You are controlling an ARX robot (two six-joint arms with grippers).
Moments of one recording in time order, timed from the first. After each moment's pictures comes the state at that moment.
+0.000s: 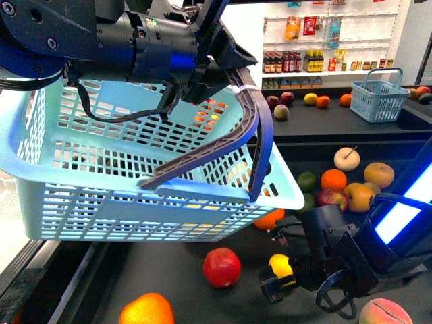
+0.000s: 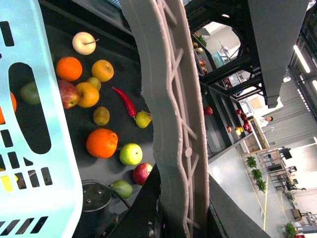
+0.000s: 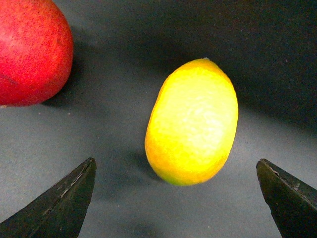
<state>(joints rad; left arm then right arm) -0.37 1.97 1.39 0.42 0.60 -0.79 0.19 2.74 1.56 0.37 -0.05 -0.11</state>
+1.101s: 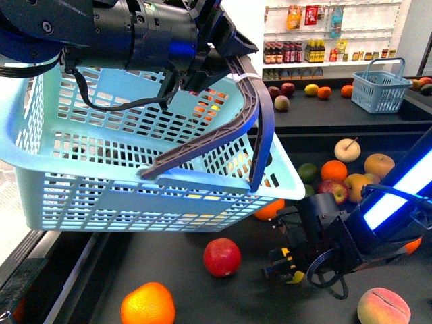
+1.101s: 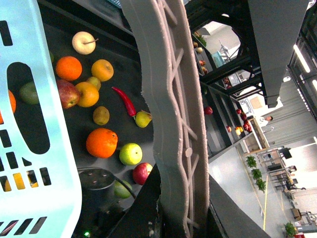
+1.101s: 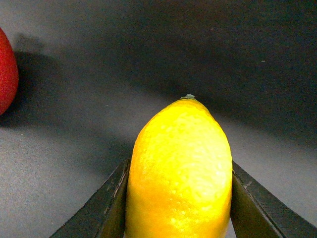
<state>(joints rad) -0.37 1.97 1.39 0.42 0.60 -0.79 0.12 2.74 1.61 0.31 -0.04 -0.10</state>
